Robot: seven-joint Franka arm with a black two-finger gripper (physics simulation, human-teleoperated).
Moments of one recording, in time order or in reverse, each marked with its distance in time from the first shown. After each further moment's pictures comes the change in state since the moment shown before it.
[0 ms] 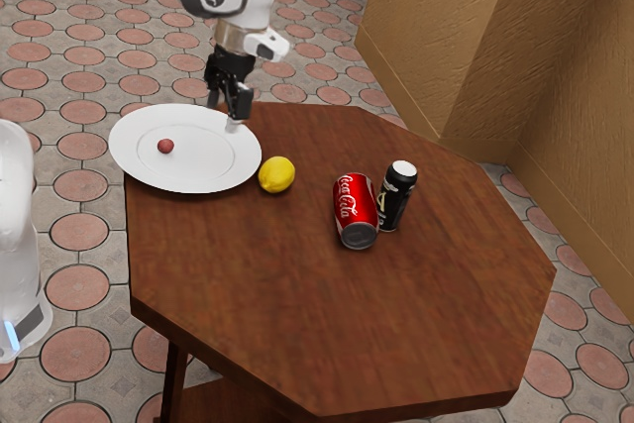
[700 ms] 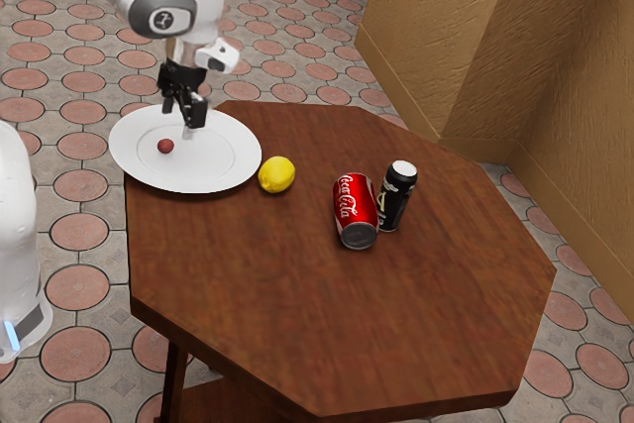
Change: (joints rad) arm 0.149 -0.152 0.041 -0.256 0.145 0.145 -0.018
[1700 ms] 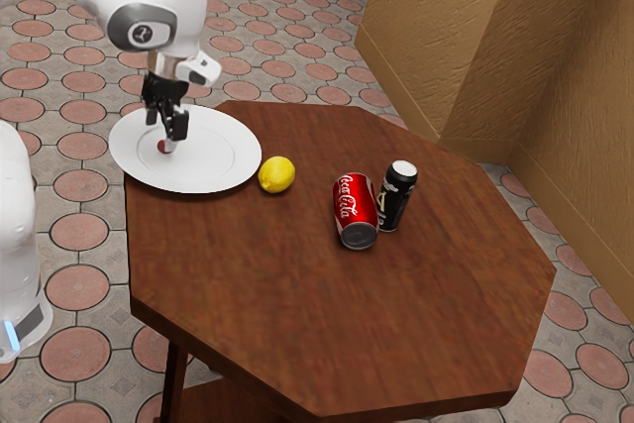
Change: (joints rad) arm -0.024 -0.085 0.064 -0.108 0.060 0.019 0.001
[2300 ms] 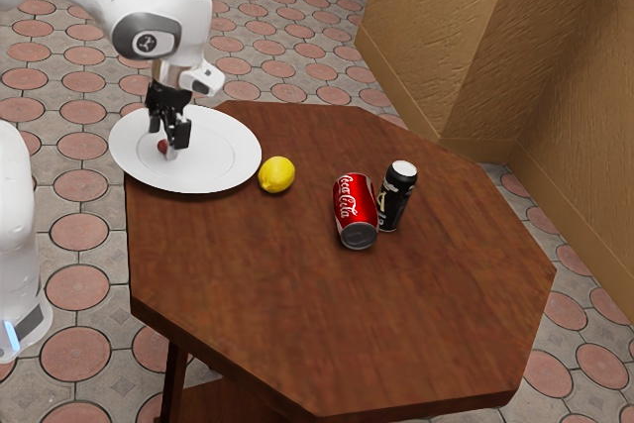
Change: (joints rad) arm -0.019 0.028 0.000 -0.014 0.001 0.030 0.000
